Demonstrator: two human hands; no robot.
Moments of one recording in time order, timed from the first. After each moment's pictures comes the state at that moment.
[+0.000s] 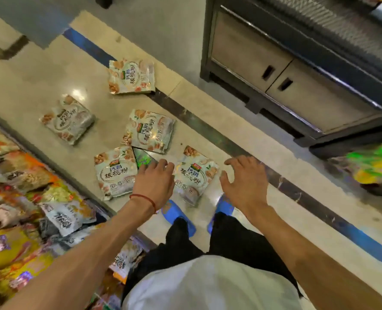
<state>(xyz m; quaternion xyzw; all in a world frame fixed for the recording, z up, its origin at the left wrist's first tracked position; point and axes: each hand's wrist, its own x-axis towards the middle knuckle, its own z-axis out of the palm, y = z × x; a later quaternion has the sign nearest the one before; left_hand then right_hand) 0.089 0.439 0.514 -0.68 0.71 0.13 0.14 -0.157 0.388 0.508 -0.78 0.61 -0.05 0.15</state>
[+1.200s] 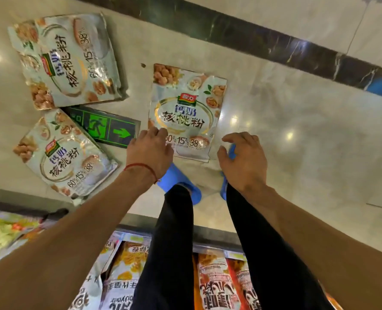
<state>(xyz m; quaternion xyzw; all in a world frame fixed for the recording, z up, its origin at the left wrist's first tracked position) 0.106 0.397 0.074 -0.61 0.69 0.32 0.23 -0.106 0.461 0.088 -0.48 0.80 -0.04 0.35</state>
